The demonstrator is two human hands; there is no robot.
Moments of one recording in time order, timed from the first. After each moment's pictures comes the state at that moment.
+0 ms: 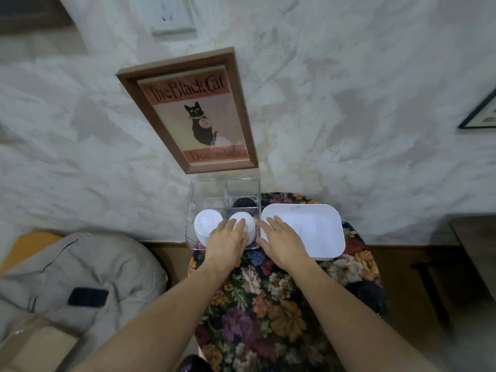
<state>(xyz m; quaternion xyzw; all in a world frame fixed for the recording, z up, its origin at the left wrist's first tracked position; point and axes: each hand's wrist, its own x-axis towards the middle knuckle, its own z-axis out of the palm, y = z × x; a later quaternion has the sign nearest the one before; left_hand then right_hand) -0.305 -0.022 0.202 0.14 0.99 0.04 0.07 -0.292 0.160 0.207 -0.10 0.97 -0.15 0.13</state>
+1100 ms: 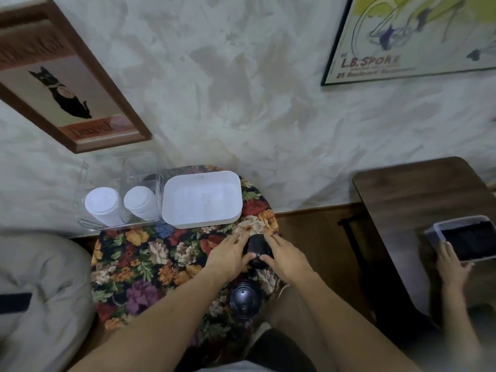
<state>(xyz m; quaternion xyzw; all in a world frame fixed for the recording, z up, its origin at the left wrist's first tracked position) -0.170 0.233 0.146 0.22 0.93 0.11 0.27 -0.115 0.420 0.144 0.03 0.94 -0.22 0.25</state>
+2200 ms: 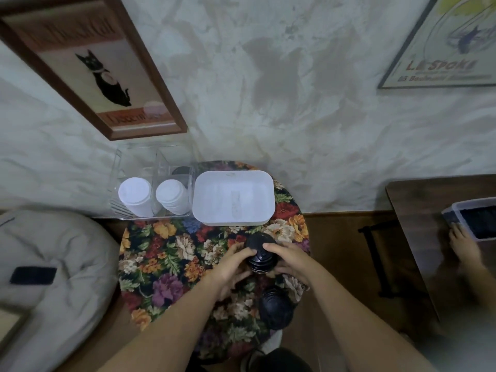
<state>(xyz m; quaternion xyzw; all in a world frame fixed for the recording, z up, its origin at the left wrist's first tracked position) -0.173 0.166 0.138 -0.25 0.59 0.65 0.41 -0.164 0.359 0.152 0.30 0.62 -0.64 0.35</state>
